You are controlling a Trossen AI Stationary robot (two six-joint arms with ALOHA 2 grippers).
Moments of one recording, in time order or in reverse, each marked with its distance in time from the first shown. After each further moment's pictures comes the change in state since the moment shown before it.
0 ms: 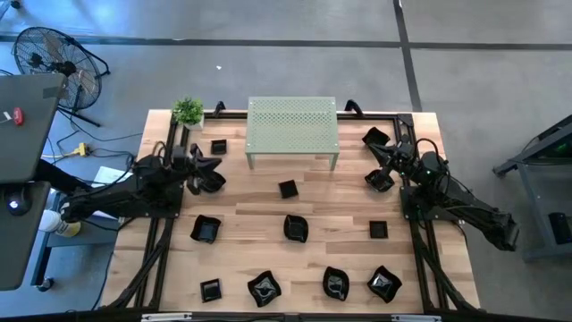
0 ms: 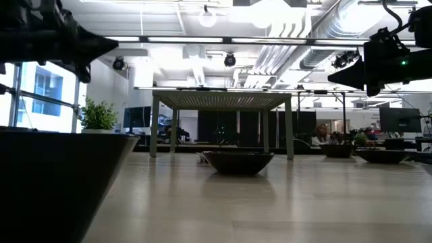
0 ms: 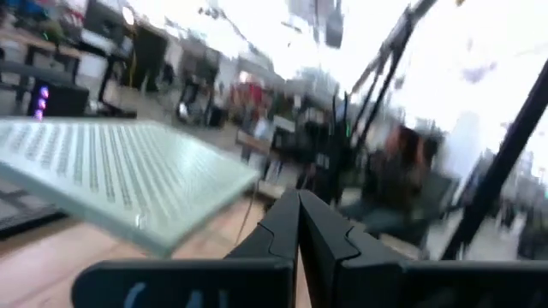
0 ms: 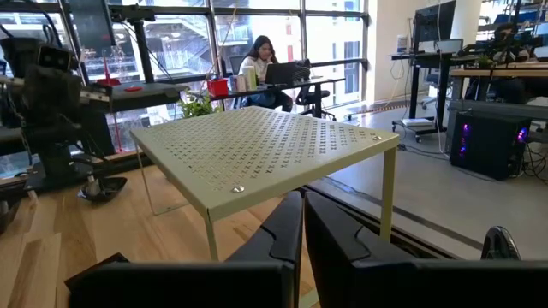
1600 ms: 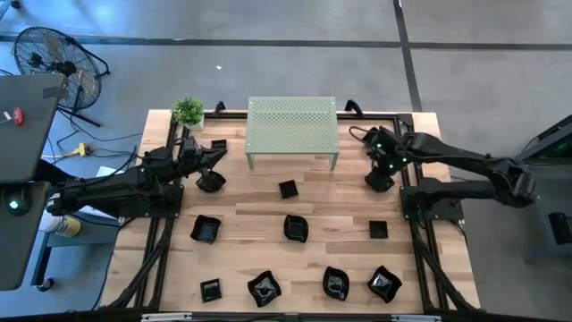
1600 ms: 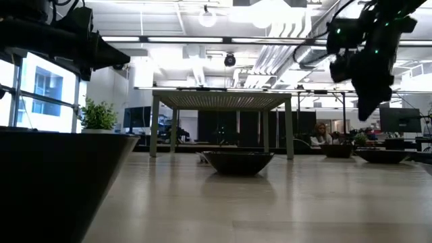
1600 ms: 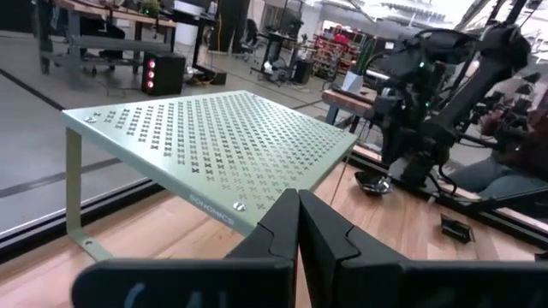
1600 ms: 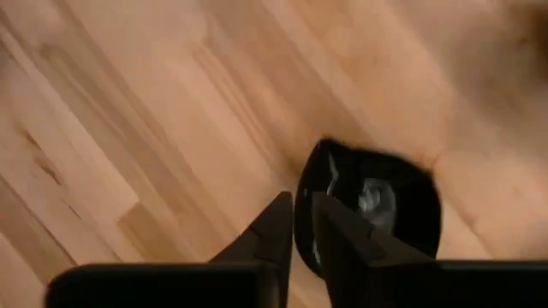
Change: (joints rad) left arm 0.001 0.289 0.169 -0.113 -0.196 0.123; right arm 0.055 0.999 0.656 -1.001 -0.161 0.113
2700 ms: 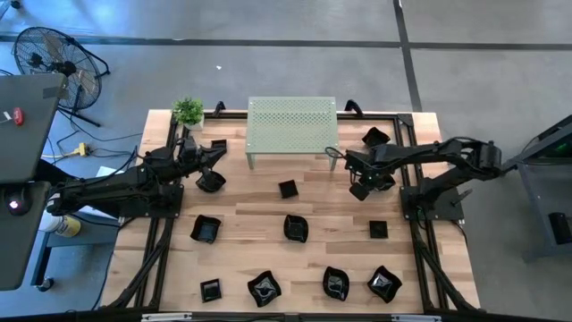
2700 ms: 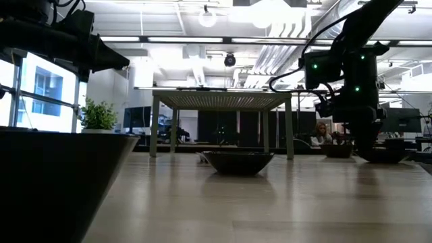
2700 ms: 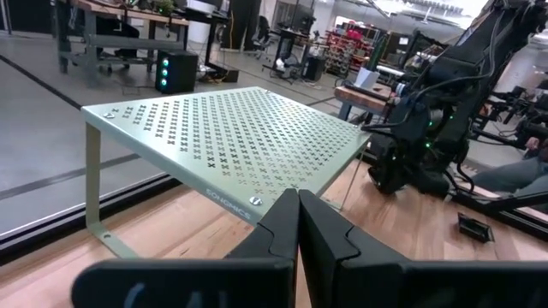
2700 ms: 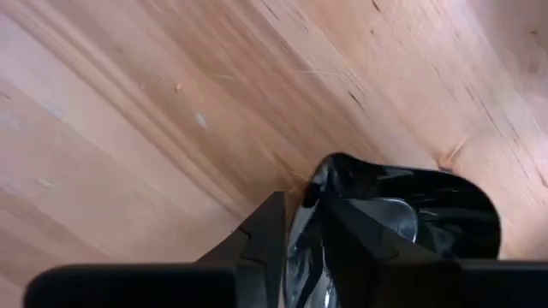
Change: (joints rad) left arm 0.000 0.000 0.000 -0.021 -0.034 0.008; right arm 0.202 0.413 -0.007 0.118 0.275 0.252
